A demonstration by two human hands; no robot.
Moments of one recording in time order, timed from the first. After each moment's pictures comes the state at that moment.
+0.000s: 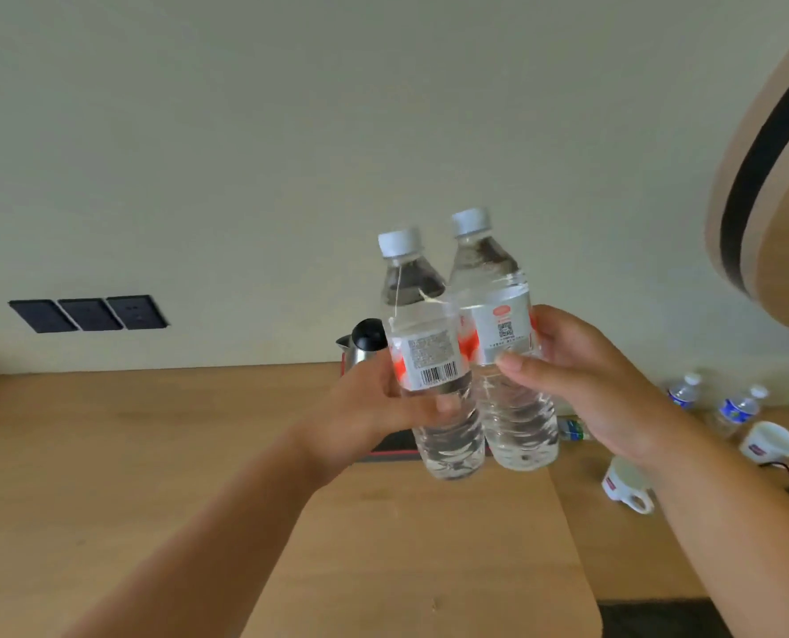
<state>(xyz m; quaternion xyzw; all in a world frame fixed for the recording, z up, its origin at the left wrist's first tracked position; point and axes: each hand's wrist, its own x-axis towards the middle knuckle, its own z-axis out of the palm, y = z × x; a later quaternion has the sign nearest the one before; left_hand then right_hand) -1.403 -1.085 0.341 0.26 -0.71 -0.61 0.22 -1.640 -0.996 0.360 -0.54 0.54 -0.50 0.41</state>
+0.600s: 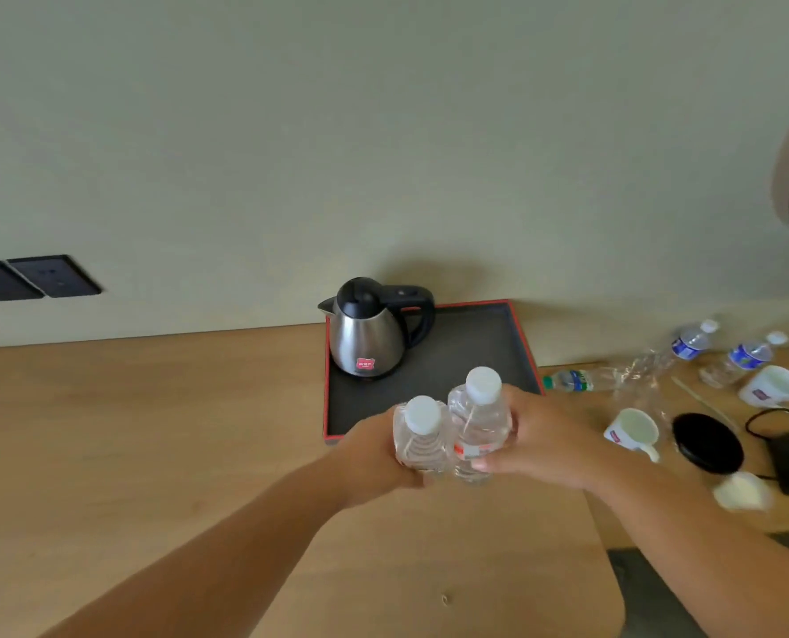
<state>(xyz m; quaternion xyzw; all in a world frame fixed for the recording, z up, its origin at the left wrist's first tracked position) -1.416 -1.158 0.172 0.37 -0.78 -0.50 0.03 -1.649 -1.056 0.205 -0.55 0.68 -0.22 0.43</state>
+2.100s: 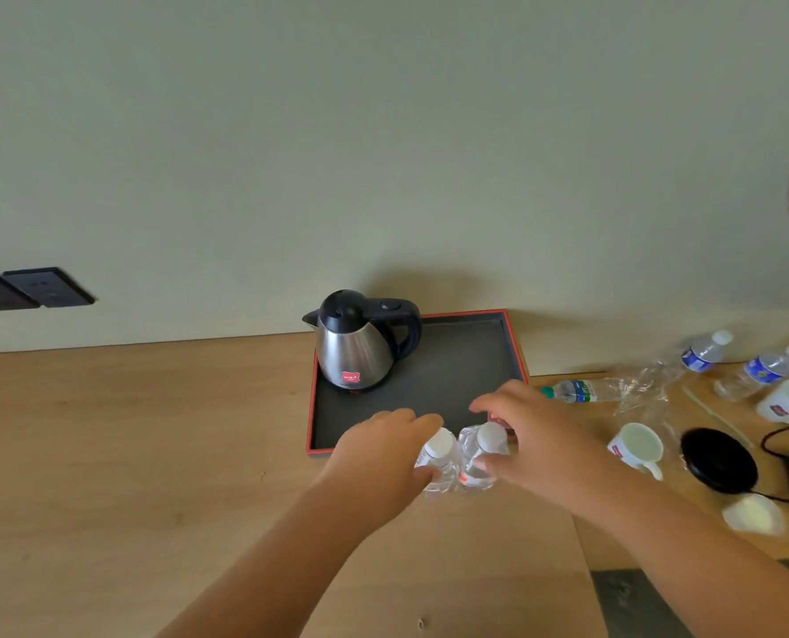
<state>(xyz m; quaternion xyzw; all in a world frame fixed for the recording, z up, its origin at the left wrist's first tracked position) -1.473 -1.141 0.216 0.38 -0.91 -0.18 -0.06 -1.682 -1.064 0.213 -0.64 0.72 -0.12 0.23</state>
